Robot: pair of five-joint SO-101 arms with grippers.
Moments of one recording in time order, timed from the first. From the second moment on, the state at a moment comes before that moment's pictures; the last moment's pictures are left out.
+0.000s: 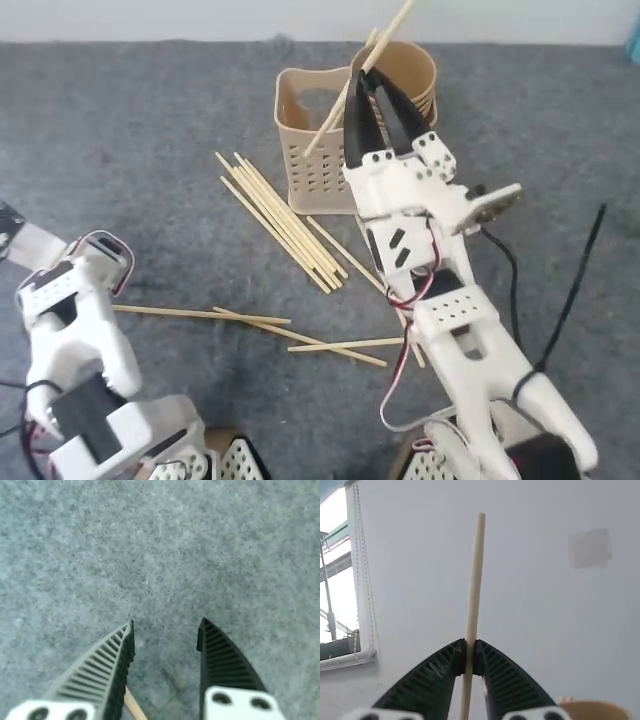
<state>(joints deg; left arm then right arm) -41.8 -7.9 50.6 33.0 27.7 -23.6 -27.1 58.5 -52.0 -17.1</state>
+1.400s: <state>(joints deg) -41.8 -7.9 50.6 33.0 27.7 -25.1 -27.6 55.6 -31.5 -16.2</state>
